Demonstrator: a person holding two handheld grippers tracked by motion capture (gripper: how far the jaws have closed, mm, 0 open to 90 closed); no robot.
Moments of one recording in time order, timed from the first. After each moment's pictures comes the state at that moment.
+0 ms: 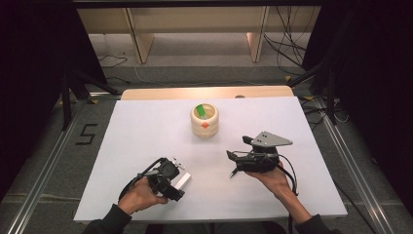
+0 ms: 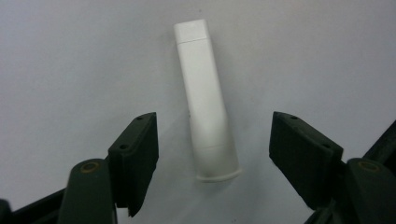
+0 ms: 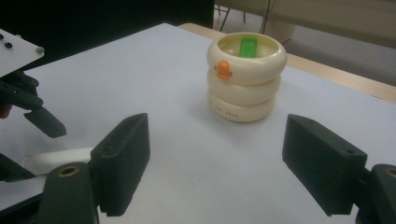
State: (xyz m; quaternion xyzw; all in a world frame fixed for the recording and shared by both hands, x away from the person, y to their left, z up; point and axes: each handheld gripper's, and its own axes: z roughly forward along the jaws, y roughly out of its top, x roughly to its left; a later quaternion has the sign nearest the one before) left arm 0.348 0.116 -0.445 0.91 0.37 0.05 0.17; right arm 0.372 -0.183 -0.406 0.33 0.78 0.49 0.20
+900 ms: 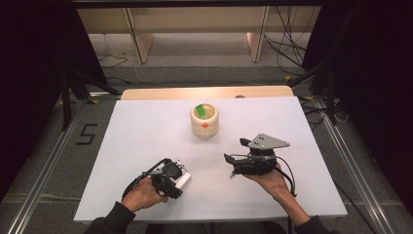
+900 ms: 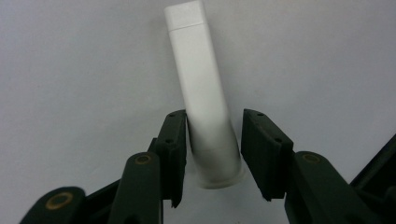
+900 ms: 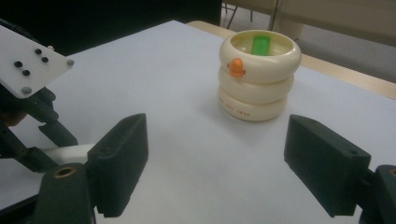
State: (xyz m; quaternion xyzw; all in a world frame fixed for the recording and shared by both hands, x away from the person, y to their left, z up) left arm 0.354 0.109 -0.457 0.92 0.36 0.04 0.14; right arm 0.368 -0.177 -0.408 0.32 0.79 0.49 0.19
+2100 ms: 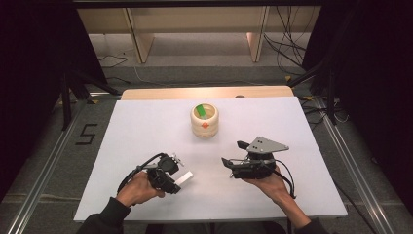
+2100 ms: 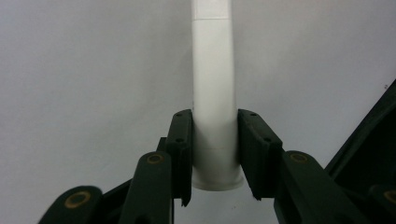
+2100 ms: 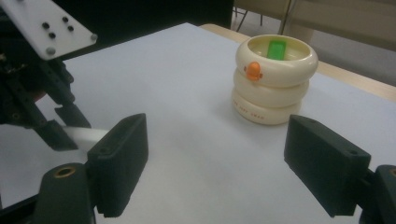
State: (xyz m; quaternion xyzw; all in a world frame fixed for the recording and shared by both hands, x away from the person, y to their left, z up) left arm 0.365 0.122 -0.435 0.92 0.35 0.01 0.17; right arm 0.357 -0.173 -0.407 0.30 0.79 0.50 0.19
